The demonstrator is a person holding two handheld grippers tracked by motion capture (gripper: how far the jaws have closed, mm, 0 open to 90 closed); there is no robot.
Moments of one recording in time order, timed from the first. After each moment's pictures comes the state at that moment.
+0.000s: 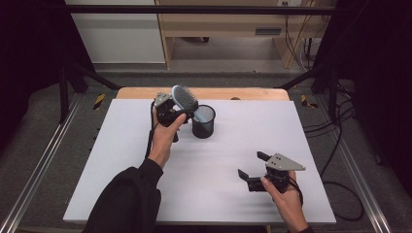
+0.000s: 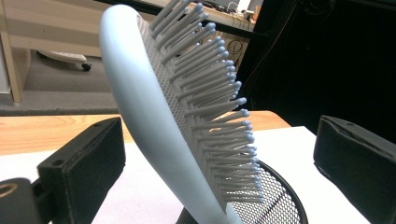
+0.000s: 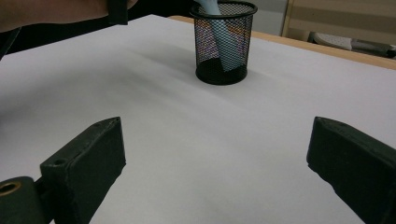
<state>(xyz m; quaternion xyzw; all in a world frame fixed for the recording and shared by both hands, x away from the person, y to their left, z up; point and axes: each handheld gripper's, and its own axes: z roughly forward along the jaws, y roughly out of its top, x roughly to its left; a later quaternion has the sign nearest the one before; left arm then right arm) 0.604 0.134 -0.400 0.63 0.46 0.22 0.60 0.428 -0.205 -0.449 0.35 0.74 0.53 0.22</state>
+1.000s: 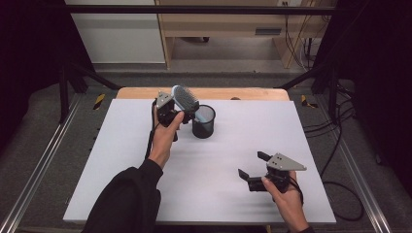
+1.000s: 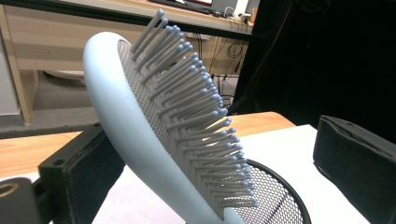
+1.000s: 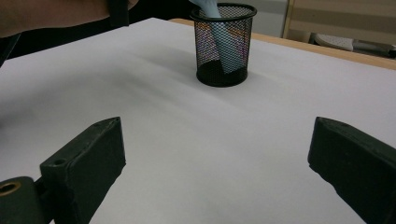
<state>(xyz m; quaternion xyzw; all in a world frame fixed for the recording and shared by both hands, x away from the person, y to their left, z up) 0.600 0.130 -0.397 0.64 0.43 0.25 0.59 0.428 -0.206 -0.448 0.35 0.74 0.53 0.21</state>
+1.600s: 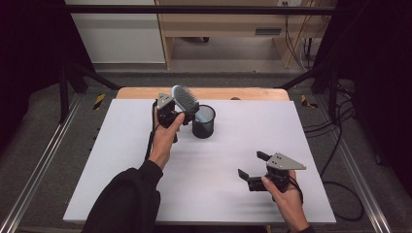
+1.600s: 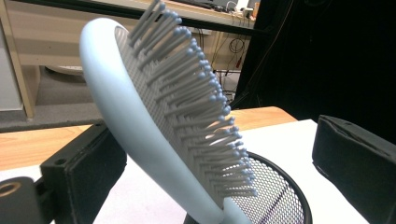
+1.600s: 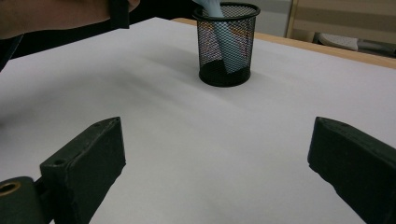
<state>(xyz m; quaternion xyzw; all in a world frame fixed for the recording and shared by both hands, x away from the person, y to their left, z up) 0.597 0.131 -0.400 0.64 0.43 0.25 0.58 0.429 -0.206 -0.449 0.35 0.74 0.54 0.21</state>
